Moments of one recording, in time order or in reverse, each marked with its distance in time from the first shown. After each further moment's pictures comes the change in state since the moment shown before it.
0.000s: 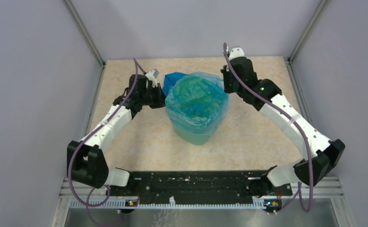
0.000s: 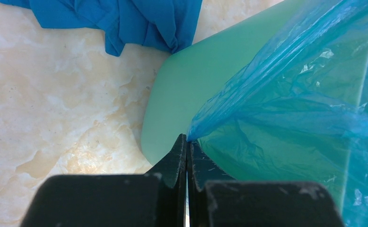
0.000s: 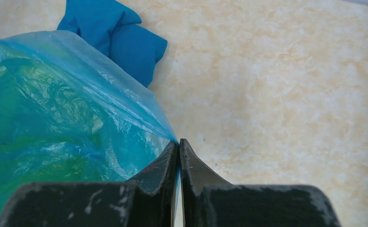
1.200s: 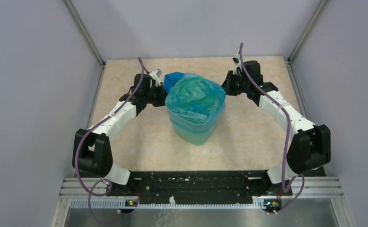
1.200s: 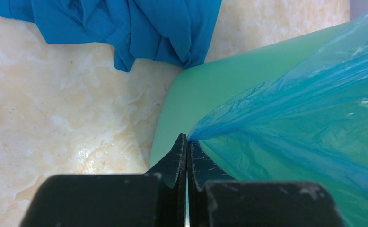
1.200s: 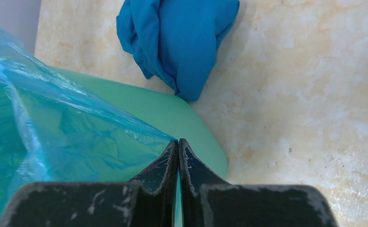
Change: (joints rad) left arm 0.000 0.116 0.006 0.099 -0.024 -0.005; right arm -0.334 0.083 -0.306 0.382 -0.714 0.248
